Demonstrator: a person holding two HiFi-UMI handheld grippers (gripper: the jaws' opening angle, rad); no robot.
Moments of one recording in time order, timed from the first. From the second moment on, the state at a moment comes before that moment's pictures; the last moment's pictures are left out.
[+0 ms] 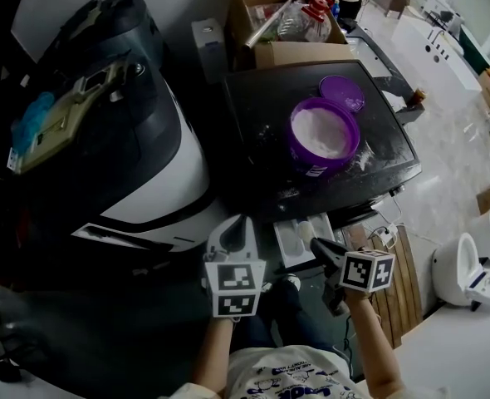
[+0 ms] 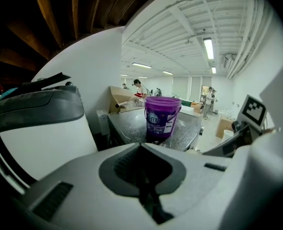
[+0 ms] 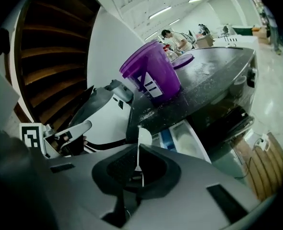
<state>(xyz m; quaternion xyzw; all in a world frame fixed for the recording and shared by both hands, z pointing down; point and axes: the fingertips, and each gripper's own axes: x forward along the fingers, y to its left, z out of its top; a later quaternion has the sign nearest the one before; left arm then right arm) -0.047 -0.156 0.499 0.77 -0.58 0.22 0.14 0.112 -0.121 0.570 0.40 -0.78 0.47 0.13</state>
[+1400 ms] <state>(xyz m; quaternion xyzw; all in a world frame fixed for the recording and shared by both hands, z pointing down) -0.090 -0.137 0.514 0.75 -0.60 0.22 0.16 0.082 -0.112 0.628 0.35 -0.80 -0.03 0.48</state>
